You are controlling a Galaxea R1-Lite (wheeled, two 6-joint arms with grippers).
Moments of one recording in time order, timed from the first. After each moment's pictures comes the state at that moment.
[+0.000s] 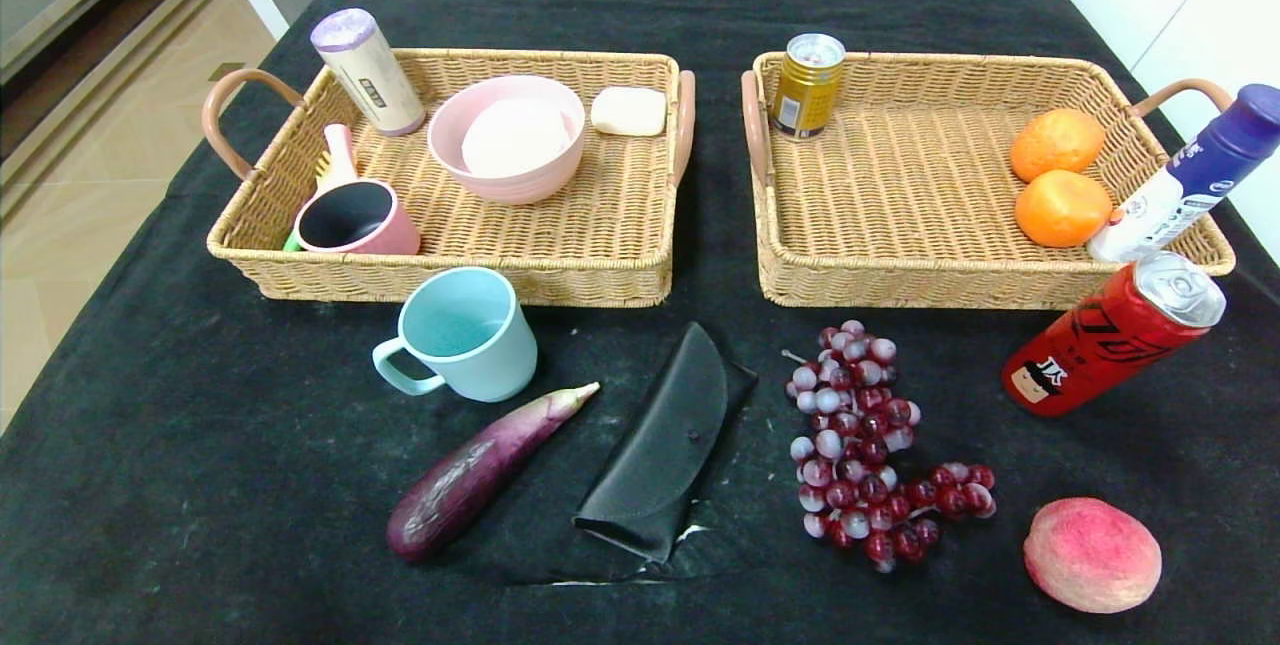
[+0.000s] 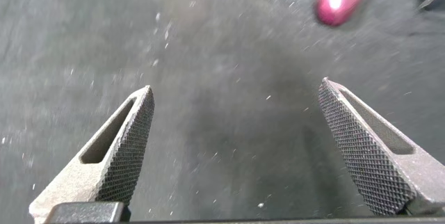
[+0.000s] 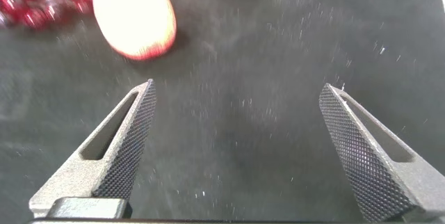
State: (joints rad) left arm 0.01 0.00 -0.02 0.00 -0.03 0.01; right arm 0.00 0.00 -0.02 0.00 0.02 0.00
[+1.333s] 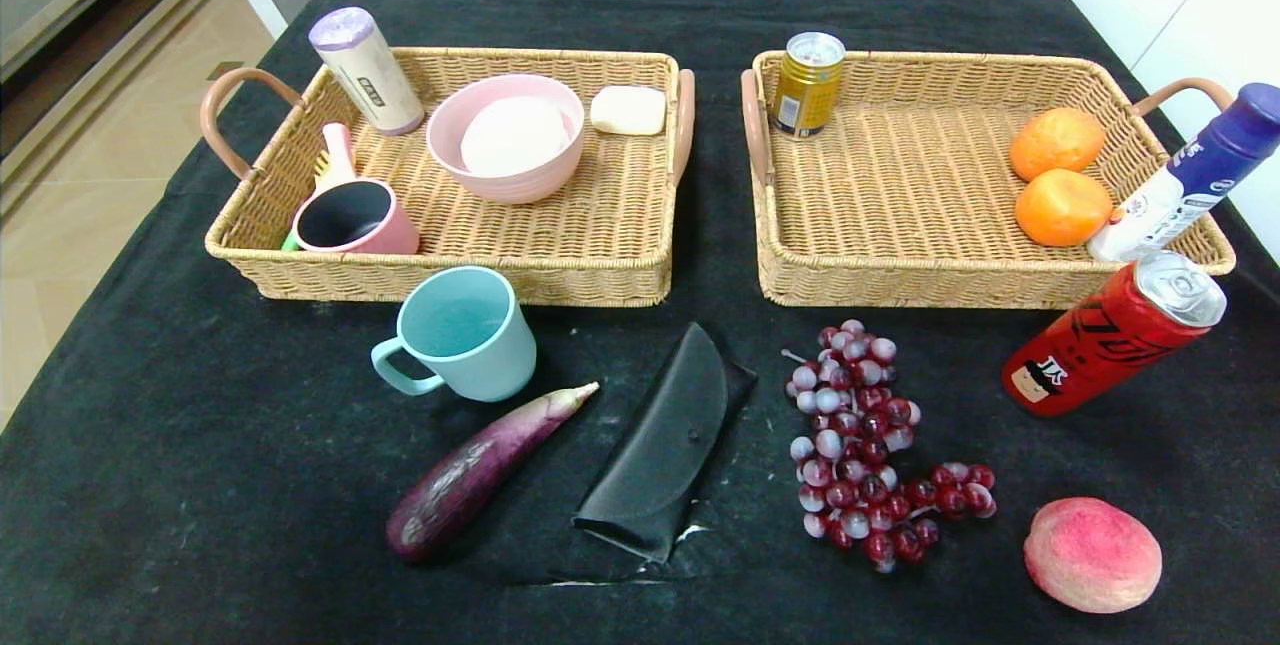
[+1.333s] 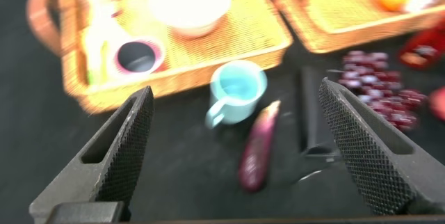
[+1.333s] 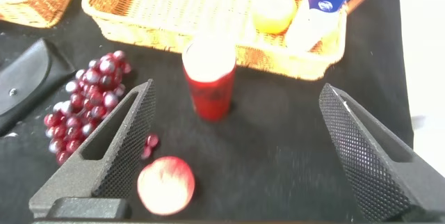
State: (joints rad) left arm -0.23 0.70 -0.87 0.08 -0.14 0.05; right arm 0.01 0.80 -0.83 0.08 0.15 -0.07
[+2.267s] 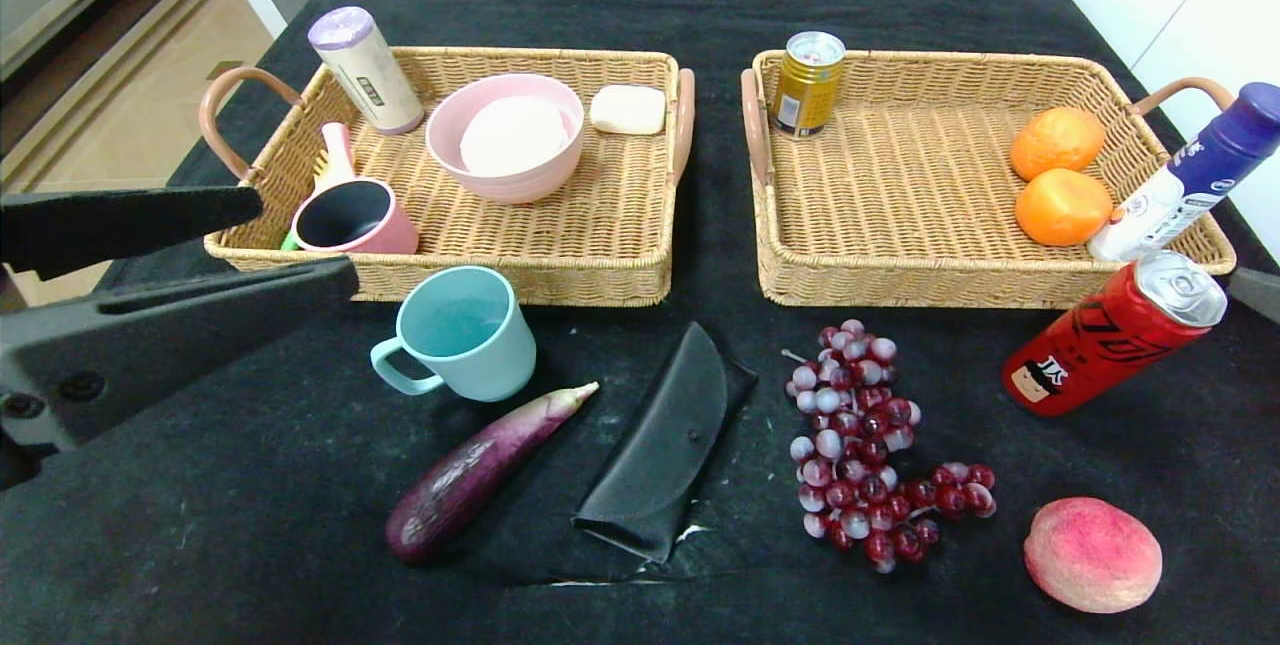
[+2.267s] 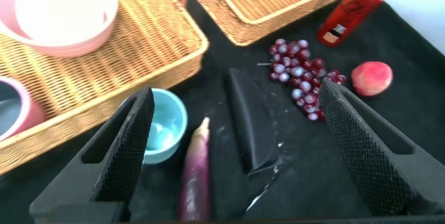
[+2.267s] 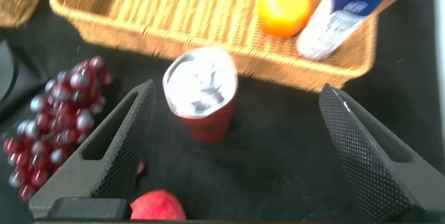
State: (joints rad) left arm -0.48 1.03 -0.94 -0.06 -0.22 0.05; right arm 0.03 1.01 -0.79 -0.10 0.14 -0.08
